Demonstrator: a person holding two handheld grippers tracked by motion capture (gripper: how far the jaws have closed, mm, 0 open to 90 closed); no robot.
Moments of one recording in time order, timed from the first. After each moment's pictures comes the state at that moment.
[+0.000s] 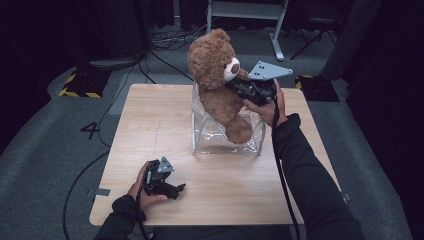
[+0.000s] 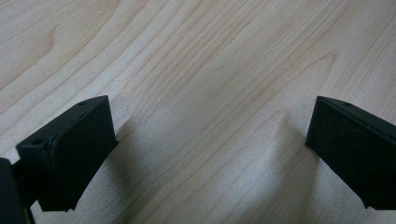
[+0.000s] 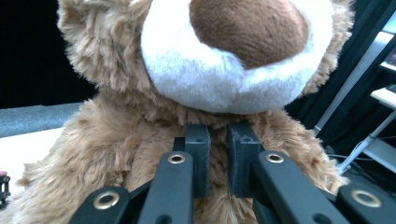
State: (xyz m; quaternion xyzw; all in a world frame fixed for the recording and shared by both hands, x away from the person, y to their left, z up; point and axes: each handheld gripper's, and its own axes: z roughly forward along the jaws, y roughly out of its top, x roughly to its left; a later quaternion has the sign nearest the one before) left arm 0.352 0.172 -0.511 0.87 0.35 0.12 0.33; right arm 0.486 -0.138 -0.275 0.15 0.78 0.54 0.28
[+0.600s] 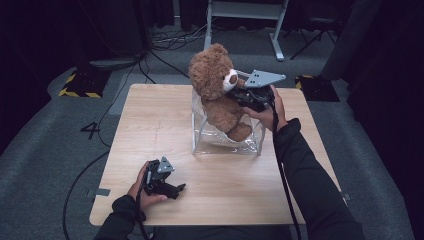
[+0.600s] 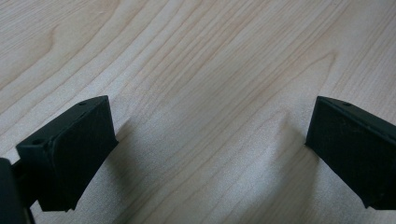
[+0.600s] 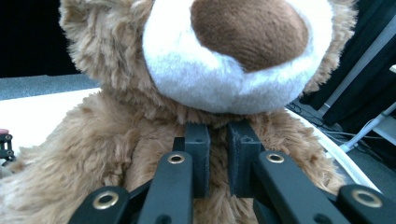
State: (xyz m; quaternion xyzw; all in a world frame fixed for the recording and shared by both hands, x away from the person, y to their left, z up) left arm 0.352 0.172 -0.511 0.87 0.35 0.12 0.33; right arm 0.491 -0.140 -0.299 0.16 0.81 0.50 0.26
